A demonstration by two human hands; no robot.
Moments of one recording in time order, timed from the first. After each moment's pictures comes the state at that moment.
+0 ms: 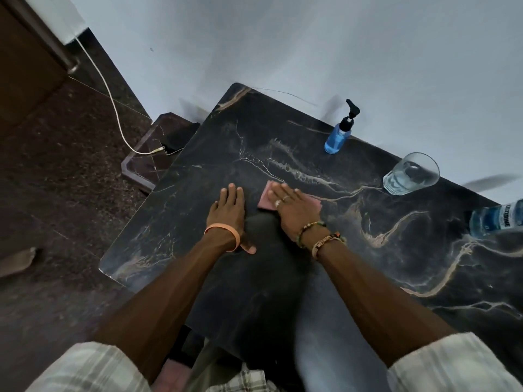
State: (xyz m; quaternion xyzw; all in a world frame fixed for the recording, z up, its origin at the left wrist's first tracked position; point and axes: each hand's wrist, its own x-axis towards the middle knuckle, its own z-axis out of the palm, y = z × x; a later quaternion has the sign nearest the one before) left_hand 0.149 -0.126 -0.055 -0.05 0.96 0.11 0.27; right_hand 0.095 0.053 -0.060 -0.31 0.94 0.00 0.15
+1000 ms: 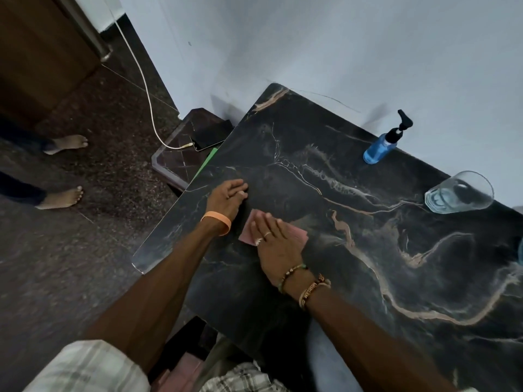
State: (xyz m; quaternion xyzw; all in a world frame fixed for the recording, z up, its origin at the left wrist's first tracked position) left_hand 0.135 -0.207 -0.054 -0.30 0.74 0.61 0.07; right_hand 0.179 -0.036 -0.068 -0.36 0.92 -0.04 0.18
